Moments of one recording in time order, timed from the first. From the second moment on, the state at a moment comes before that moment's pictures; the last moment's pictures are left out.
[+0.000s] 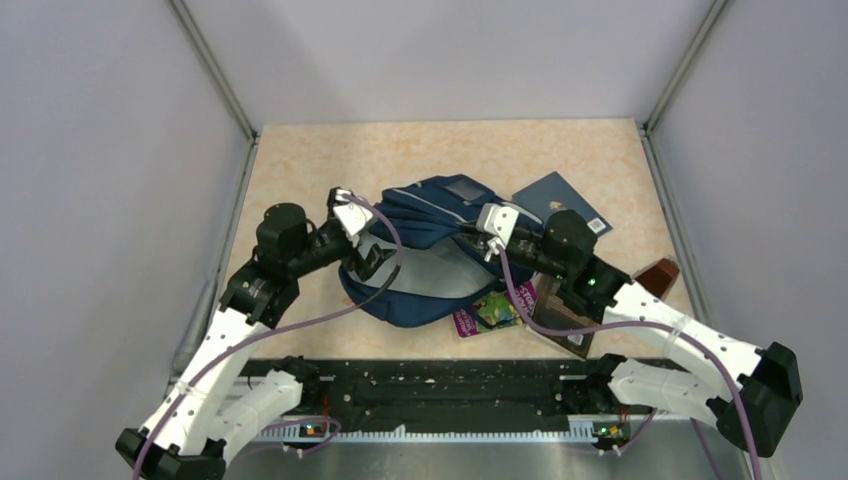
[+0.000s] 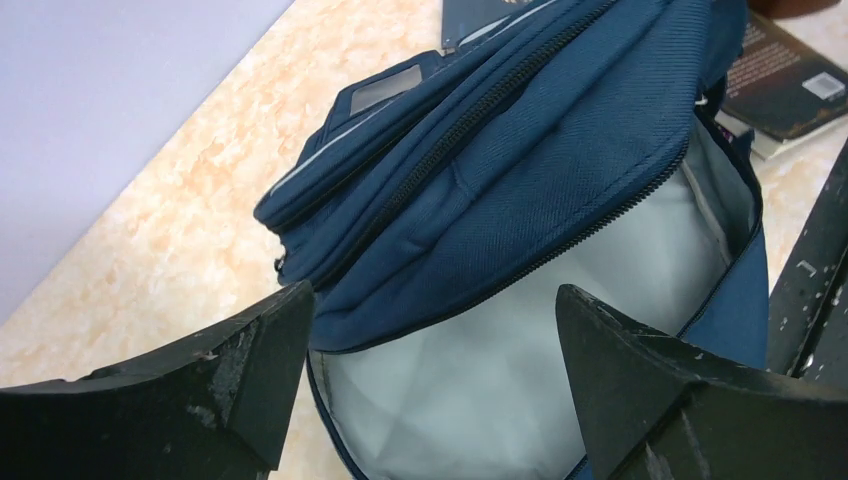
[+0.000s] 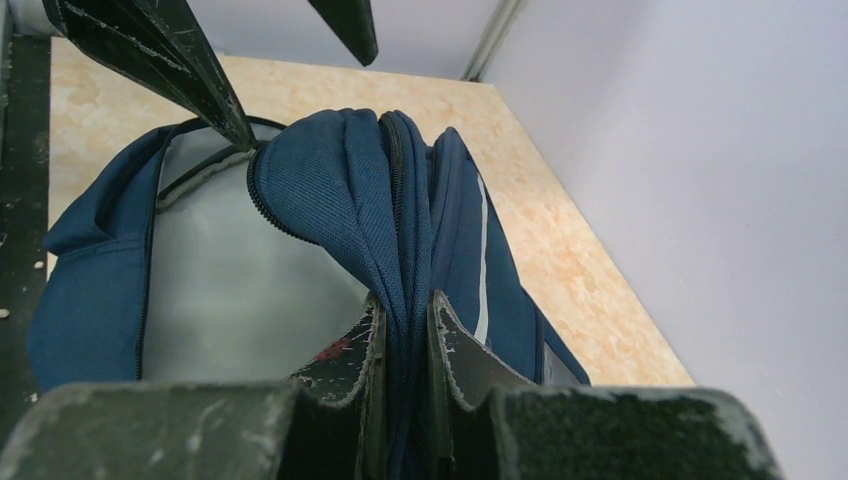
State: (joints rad) left arm -0.40 0.81 0.93 -0.39 0.47 0.33; right arm 0.80 1.00 0.79 0.22 -0.34 -0.42
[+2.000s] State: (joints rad) left arm -0.49 1.07 1.16 -0.53 -0.22 0.07; right arm 0.72 1.19 1.10 -0.17 0.44 0.13
